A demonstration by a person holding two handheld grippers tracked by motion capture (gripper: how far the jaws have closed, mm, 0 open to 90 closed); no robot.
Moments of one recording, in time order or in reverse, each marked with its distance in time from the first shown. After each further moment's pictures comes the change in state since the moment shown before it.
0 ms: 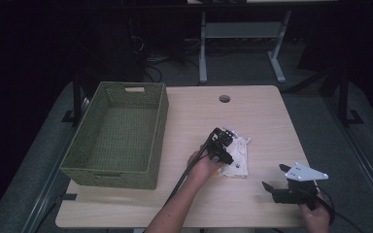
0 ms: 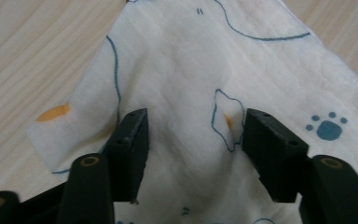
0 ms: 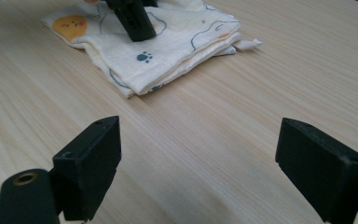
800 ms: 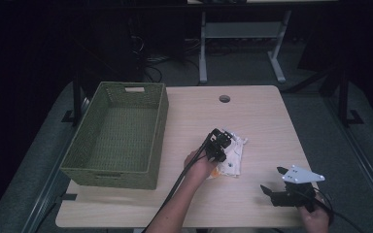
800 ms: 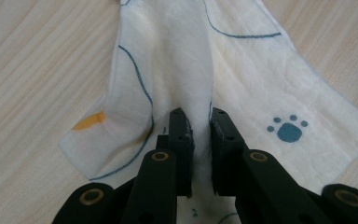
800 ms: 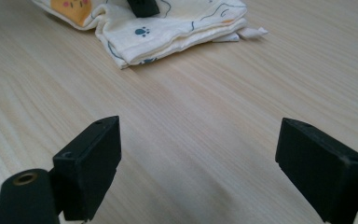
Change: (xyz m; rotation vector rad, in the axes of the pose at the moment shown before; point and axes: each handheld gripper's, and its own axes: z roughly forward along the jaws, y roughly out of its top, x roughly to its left) left arm -0.001 -0.008 -0.007 0.013 0.001 0.057; right arm 0.007 -0.002 0.002 0.029 0.018 -0.020
